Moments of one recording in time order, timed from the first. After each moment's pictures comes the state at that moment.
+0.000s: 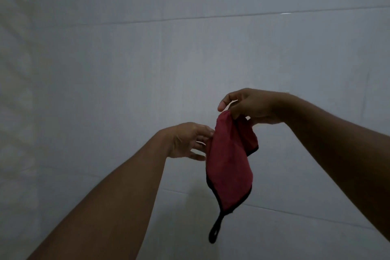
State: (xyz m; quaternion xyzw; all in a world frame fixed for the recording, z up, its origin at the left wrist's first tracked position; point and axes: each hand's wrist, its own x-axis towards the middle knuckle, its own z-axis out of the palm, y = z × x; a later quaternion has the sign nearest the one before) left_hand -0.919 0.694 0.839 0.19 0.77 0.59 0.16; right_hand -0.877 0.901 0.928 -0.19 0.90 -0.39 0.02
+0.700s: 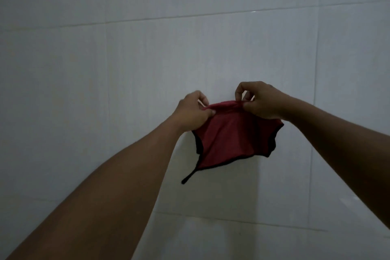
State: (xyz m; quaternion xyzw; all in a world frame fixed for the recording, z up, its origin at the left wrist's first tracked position) left_hand -0.962 0.840 0.895 0.24 0.82 0.46 -0.22; right_hand -0.908 1.053 0.931 -0.18 0.92 -0.21 -0.28
